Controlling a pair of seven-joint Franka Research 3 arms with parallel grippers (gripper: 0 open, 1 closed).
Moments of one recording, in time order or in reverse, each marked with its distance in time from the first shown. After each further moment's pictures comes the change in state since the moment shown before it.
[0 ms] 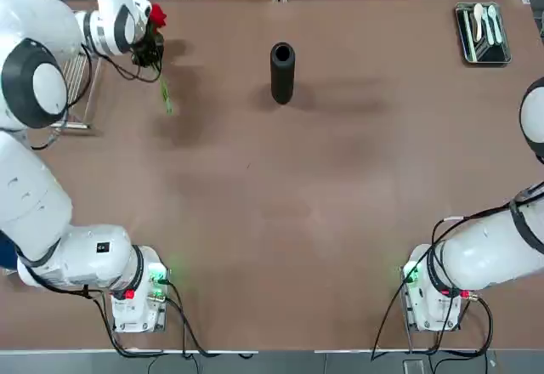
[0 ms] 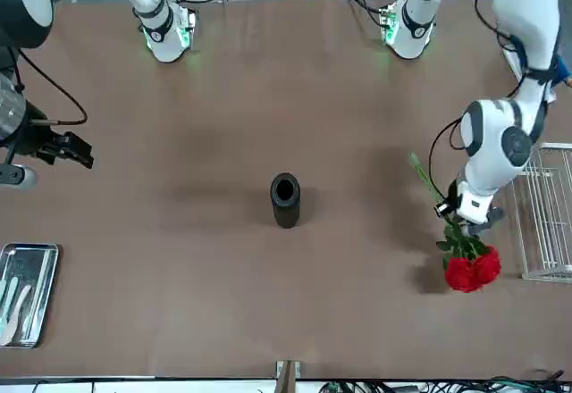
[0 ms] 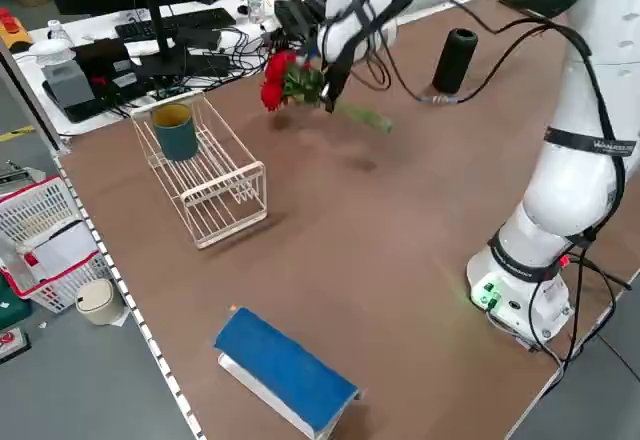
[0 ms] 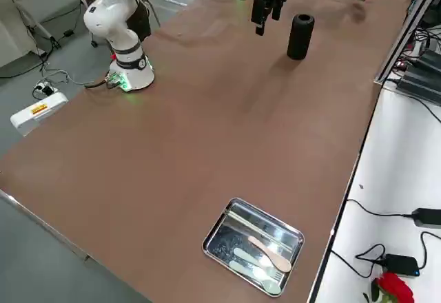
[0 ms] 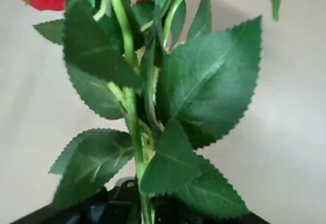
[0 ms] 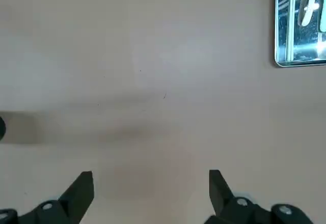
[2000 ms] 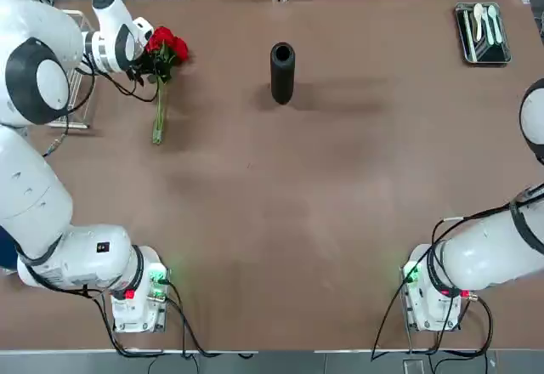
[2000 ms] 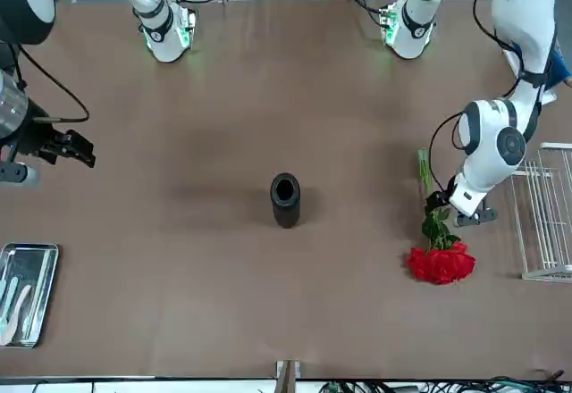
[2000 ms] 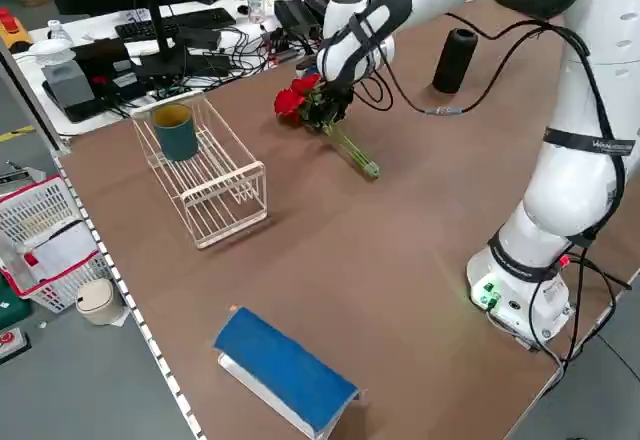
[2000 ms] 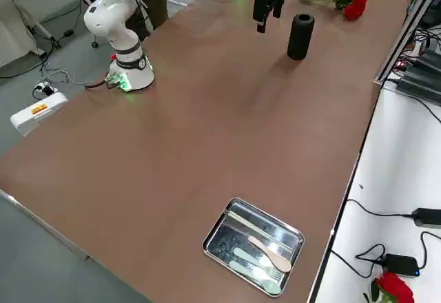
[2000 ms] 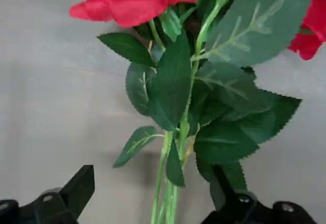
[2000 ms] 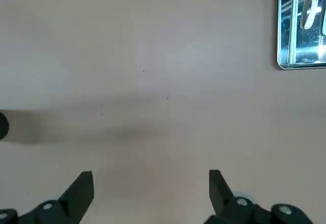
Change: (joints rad) left arm 0.005 0.085 0.046 -0.119 0.000 0.172 0.362; right arm 0.008 -0.004 0.004 0.003 0.000 0.000 -0.002
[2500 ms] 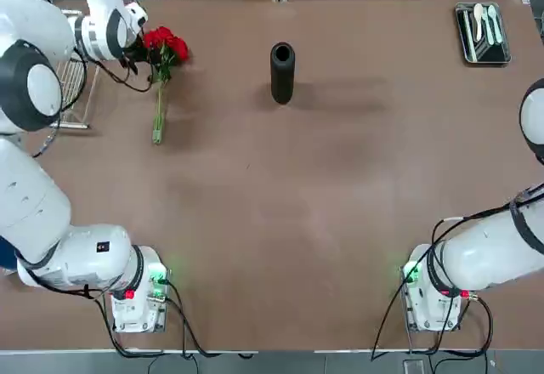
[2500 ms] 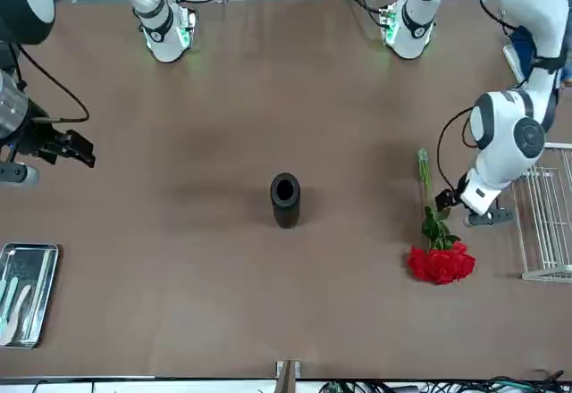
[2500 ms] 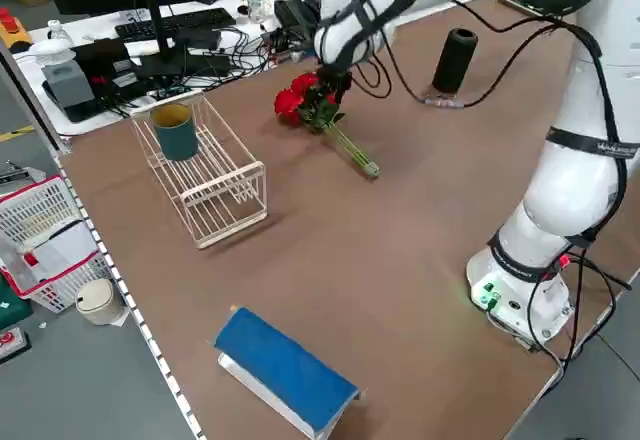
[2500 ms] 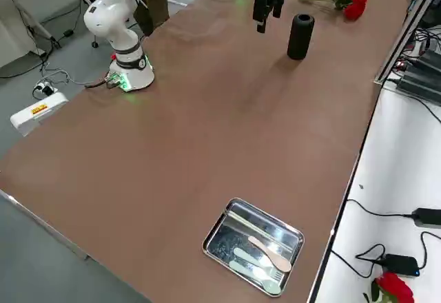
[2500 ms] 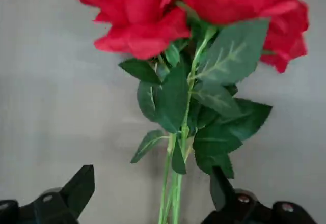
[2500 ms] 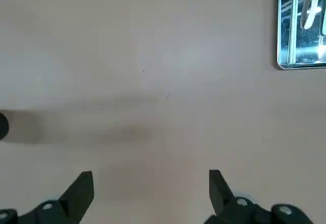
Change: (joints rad) left arm 0.005 -0.065 0.001 0.016 0.000 -0.067 0.035; right arm 0.000 0.000 0.000 0.000 0.000 0.000 0.000
